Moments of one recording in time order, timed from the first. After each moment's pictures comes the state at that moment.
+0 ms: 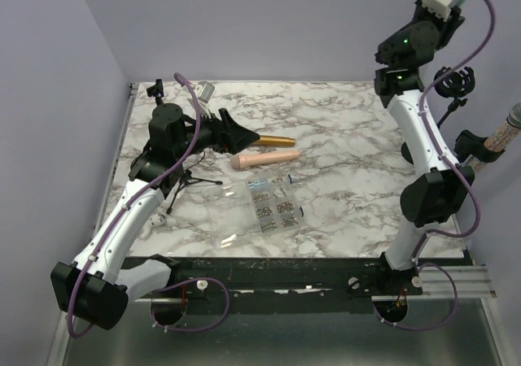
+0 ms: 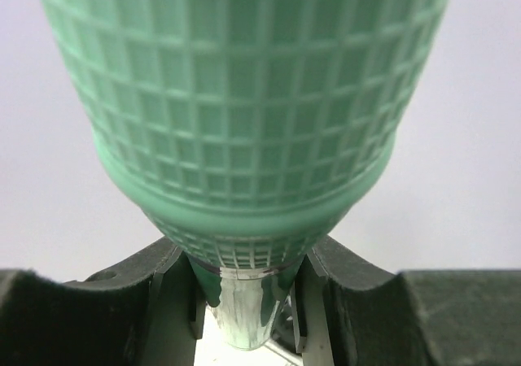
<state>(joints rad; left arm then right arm) -0.36 1.10 1.07 -0.11 0.60 -0.57 0.11 1.82 1.94 0.53 1.07 -0.53</state>
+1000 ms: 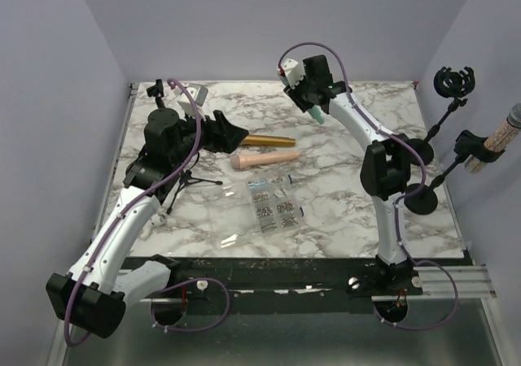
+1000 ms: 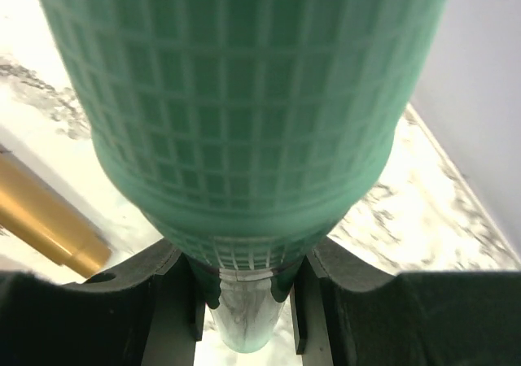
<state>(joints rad) -0.36 1.04 1.06 -0.17 0.39 -0.41 0.39 2.18 2.02 -0.48 0.00 -0.55</state>
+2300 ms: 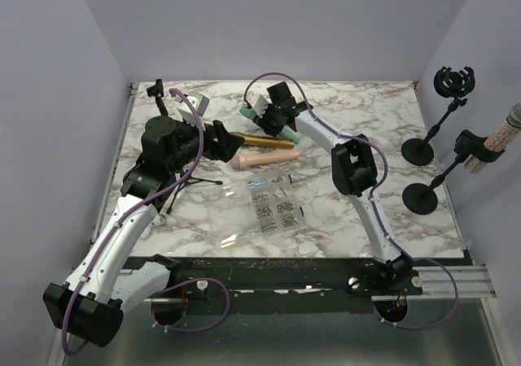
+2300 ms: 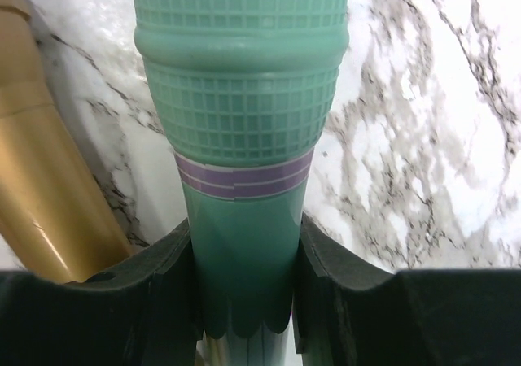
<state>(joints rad) -0.36 0.98 1.00 -0.18 0.37 -0.28 0.53 2.53 2.21 -0.49 -0.17 -0.60</state>
